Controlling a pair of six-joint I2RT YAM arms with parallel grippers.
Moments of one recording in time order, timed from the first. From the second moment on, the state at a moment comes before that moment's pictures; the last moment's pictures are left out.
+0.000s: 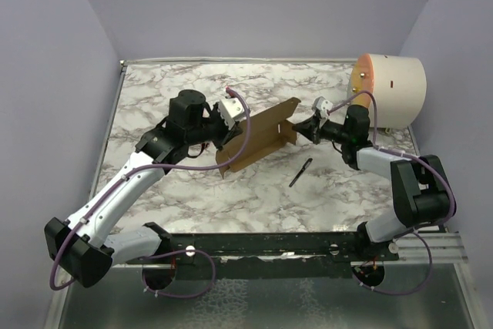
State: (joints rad) left arm -0.60 1.13 1.13 -0.45 0.39 0.29; right arm 0.18 1.53 0.66 0.65 -0.92 -0.31
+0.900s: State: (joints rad) left arm -0.61 1.11 1.04 -0.38 0.44 0.21; right arm 0.18 1.45 0.61 0.48 -0.91 -0.39
